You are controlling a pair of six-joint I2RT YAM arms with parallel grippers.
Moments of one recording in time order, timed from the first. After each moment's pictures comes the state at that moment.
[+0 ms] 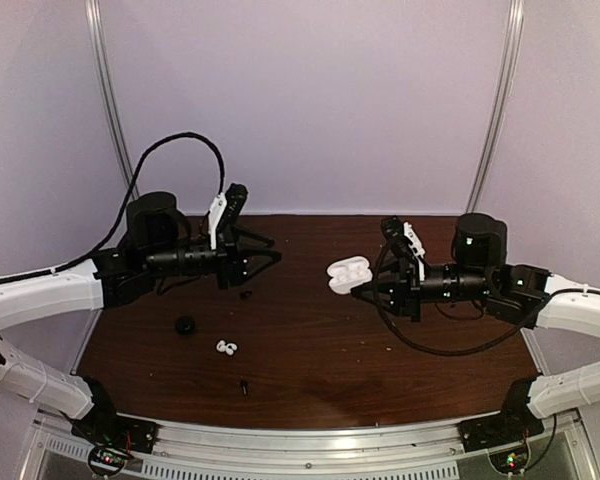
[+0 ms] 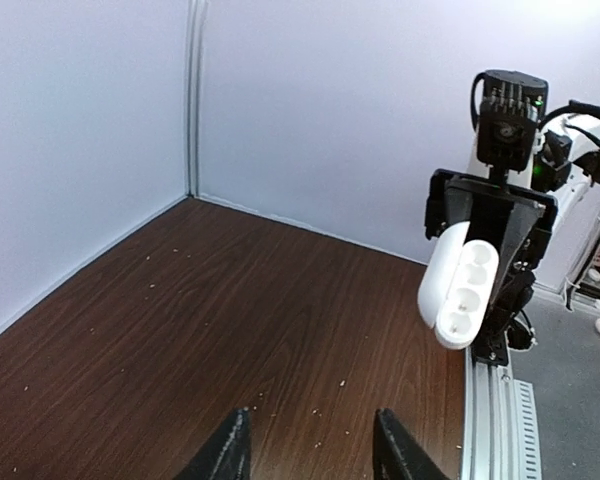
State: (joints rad) left arm -0.81 1.24 0.90 0.20 0.48 -0.07; right arm 0.85 1.05 0.79 0.02 -0.51 0.04
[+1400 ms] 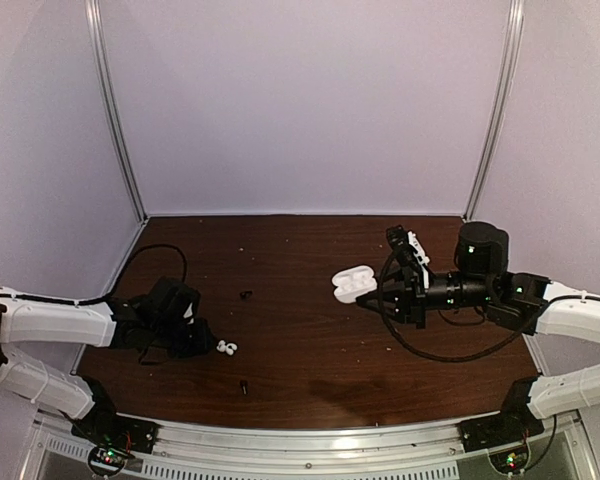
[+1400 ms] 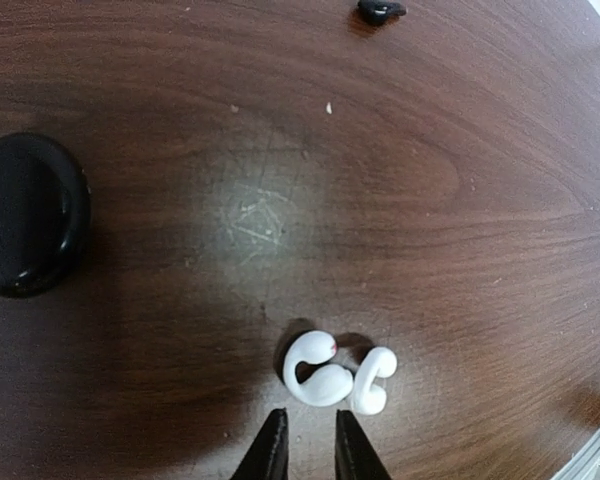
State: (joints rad) left arm -0.74 1.24 0.50 -0.20 -0.02 -0.84; right arm 0.81 1.02 0.71 0.07 -0.58 0.06
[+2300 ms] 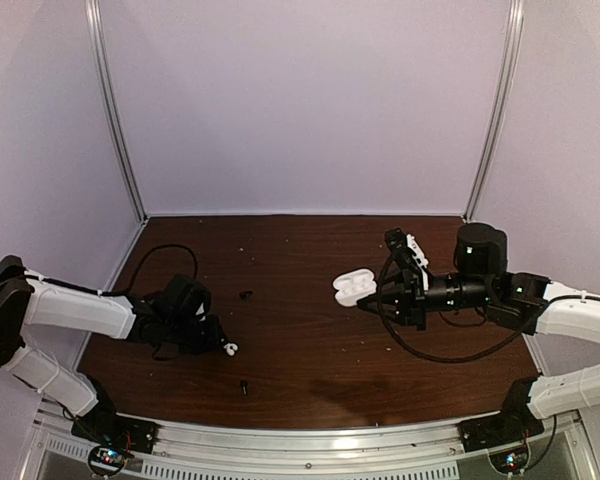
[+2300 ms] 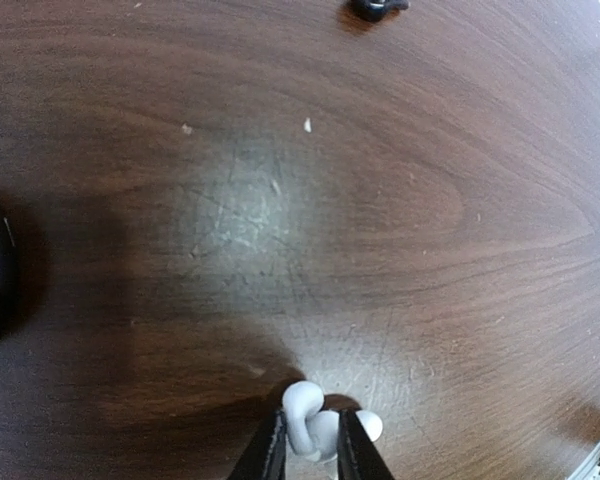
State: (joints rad) left arm -0.73 1.41 0.55 -0.10 -0.01 -0.86; right arm 0.81 1.02 0.71 0.04 -0.58 0.05
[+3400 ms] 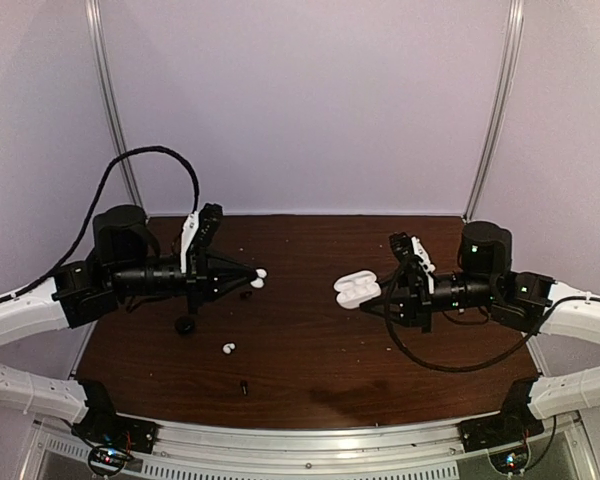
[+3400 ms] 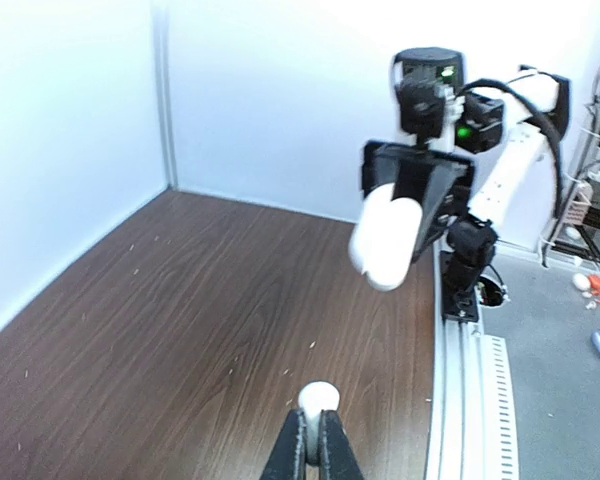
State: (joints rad) left arm -0.85 1.00 0.81 -0.01 0.45 0.01; right arm 0.81 1.00 0.71 0.03 -0.63 -0.08
